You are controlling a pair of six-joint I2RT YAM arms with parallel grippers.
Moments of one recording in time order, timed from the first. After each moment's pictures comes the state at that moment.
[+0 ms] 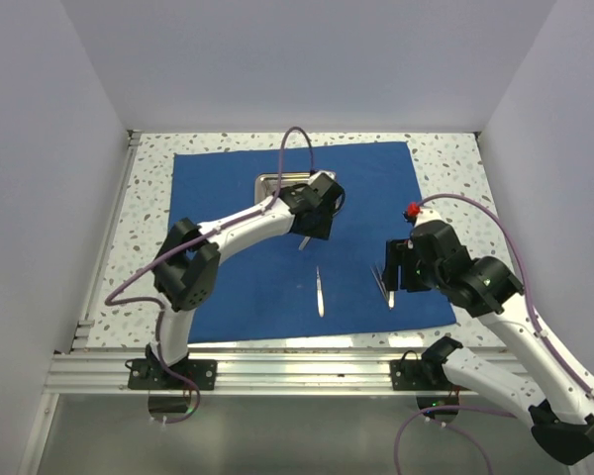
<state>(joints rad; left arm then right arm) -0.82 1.97 1.60 -0.67 -0.28 -0.54 0.62 0.83 1.03 -1.08 0.19 0.47</state>
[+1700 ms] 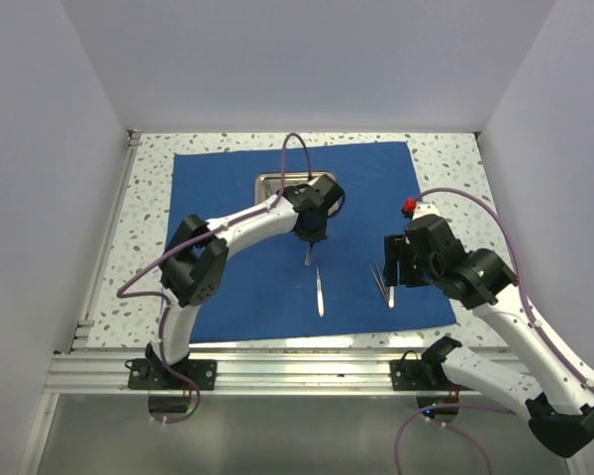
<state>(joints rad) -0.79 2.09 1.69 -0.71 -0.20 -0.59 0.62 0.89 1.06 -1.10 0.25 0.45</state>
